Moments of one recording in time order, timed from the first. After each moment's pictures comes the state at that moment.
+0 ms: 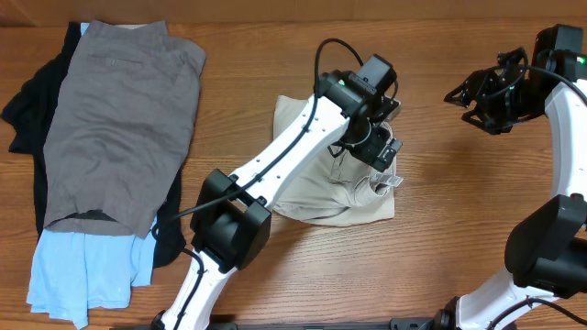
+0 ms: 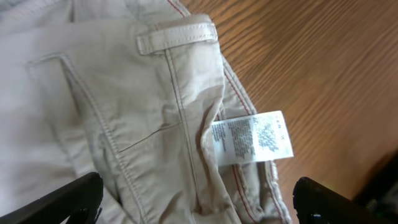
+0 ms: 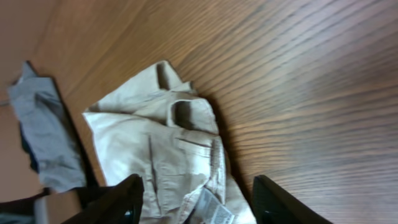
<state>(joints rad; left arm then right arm) -0.71 2.28 2.18 -1.20 0.30 -0.12 -0.28 1.87 1.74 -1.22 -0.52 0.28</state>
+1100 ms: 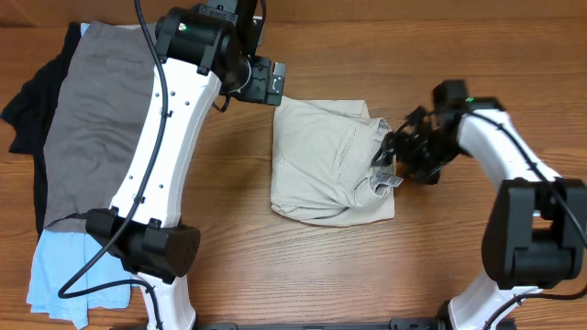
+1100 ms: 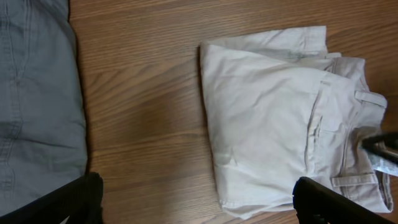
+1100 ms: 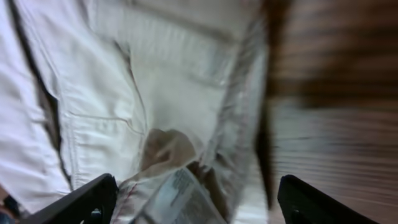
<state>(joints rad) -0.33 2.01 2.30 -1.49 0.03 -0.18 0.02 1.88 1.28 -0.99 -0.49 0.20</state>
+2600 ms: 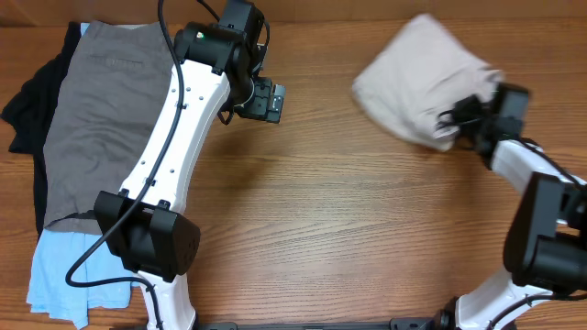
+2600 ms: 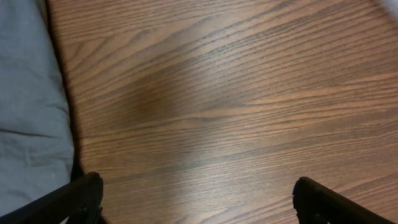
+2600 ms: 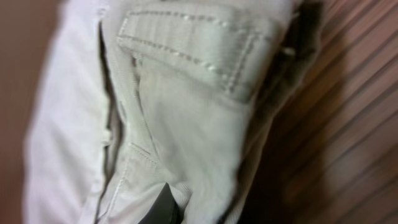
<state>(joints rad) -0.32 2.01 2.09 -1.41 0.02 -0.16 -0.26 1.88 1.05 0.09 -0.17 0.72</state>
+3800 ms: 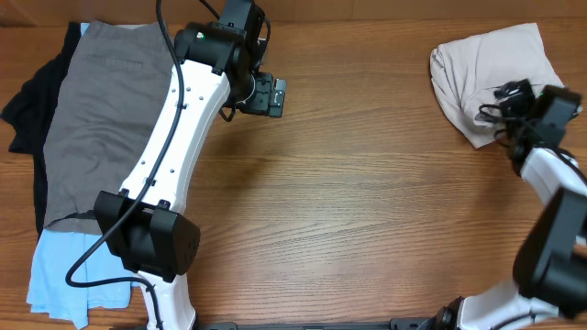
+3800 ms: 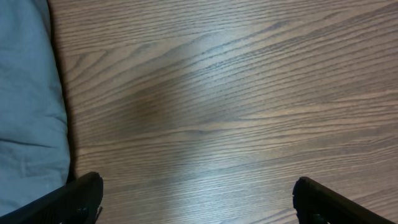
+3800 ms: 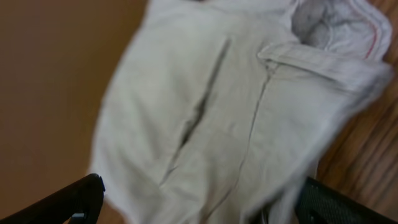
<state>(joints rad) -0.32 2.01 2.09 -1.36 0.02 -0.19 -0.40 1.75 1.05 0.12 -0.03 0.78</state>
